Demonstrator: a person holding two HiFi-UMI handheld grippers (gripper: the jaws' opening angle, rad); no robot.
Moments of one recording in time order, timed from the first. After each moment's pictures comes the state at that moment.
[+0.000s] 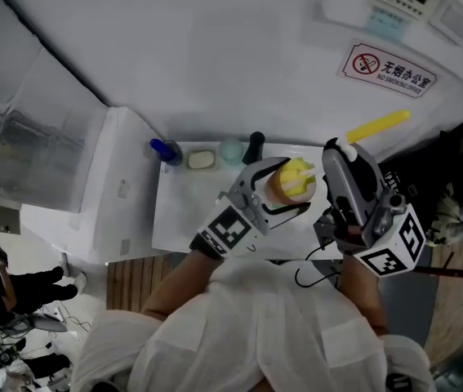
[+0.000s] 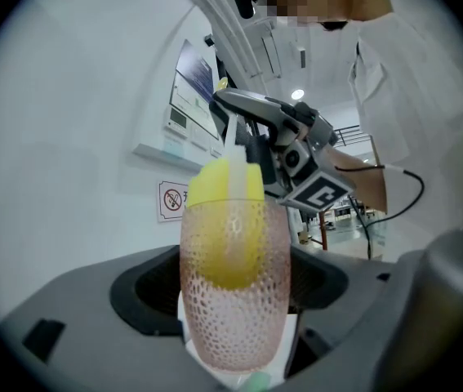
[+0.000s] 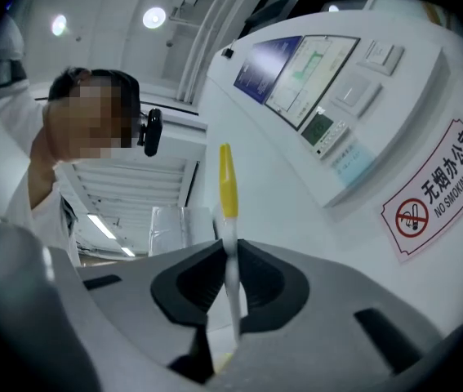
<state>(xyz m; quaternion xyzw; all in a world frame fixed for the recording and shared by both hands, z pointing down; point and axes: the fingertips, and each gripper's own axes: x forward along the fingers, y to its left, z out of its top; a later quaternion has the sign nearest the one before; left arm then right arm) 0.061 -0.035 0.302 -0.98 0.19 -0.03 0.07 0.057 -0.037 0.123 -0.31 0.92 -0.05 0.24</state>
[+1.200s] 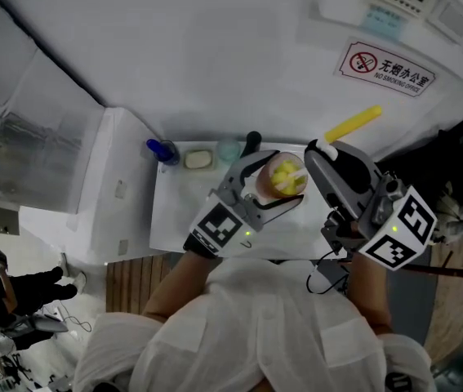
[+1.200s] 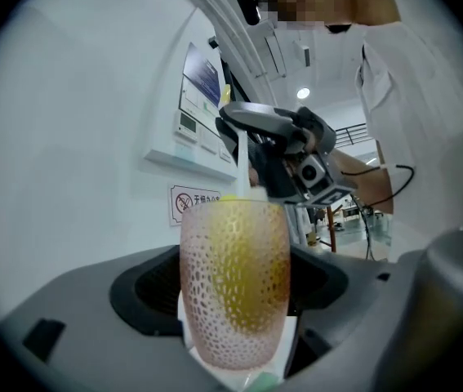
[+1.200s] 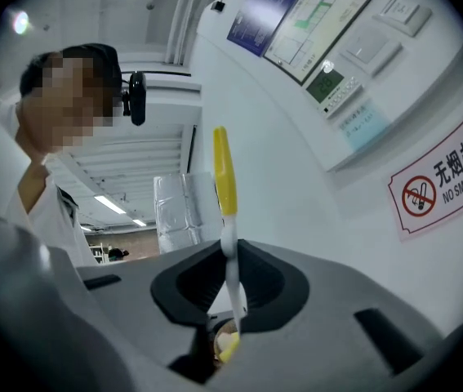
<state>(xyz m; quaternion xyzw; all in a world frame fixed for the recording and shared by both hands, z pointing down) 0.050 -0.049 0.291 -0.97 0.22 -0.02 0.07 0.039 -0.048 0.146 -0.28 0.95 -0.11 0.10</state>
